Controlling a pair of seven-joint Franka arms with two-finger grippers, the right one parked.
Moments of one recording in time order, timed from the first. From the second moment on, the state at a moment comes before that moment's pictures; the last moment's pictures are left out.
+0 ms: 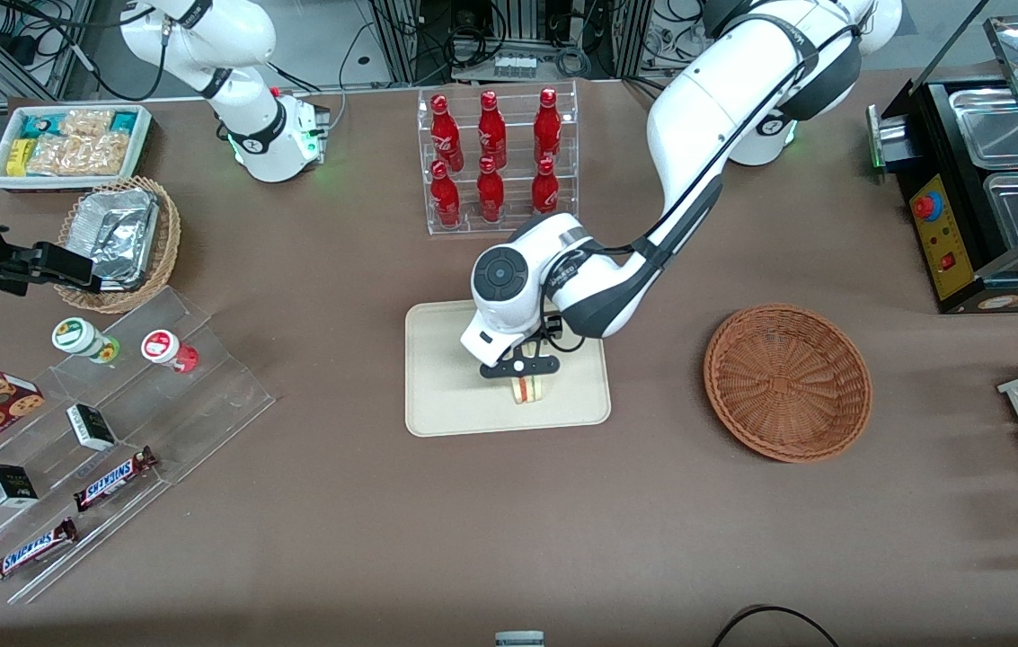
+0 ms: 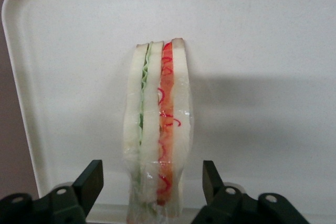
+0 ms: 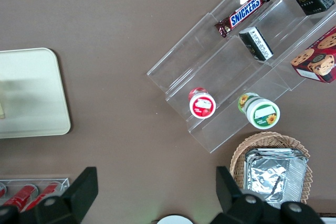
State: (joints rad) arm -0.48 0.85 -0.44 -1.33 0.31 1.99 -1.01
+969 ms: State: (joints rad) arm -0.46 0.59 -0.44 -1.25 0.22 1.70 -0.89
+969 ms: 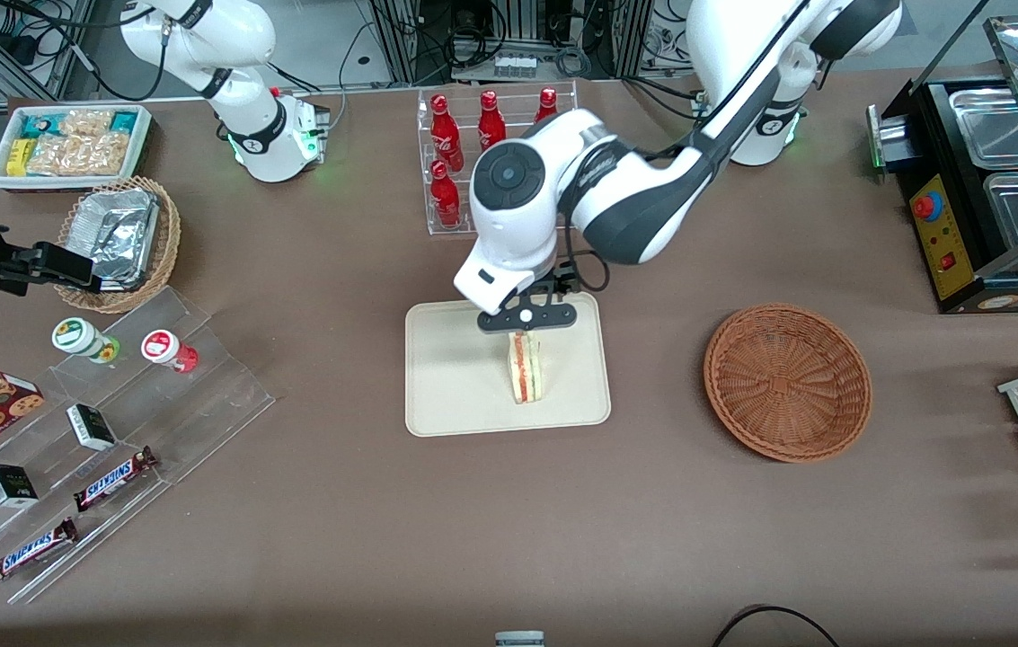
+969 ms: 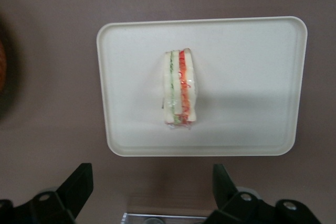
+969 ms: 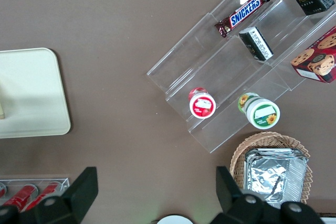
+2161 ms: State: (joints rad) arm -0.10 0.39 -0.43 -1.39 0.21 1.58 -0.35
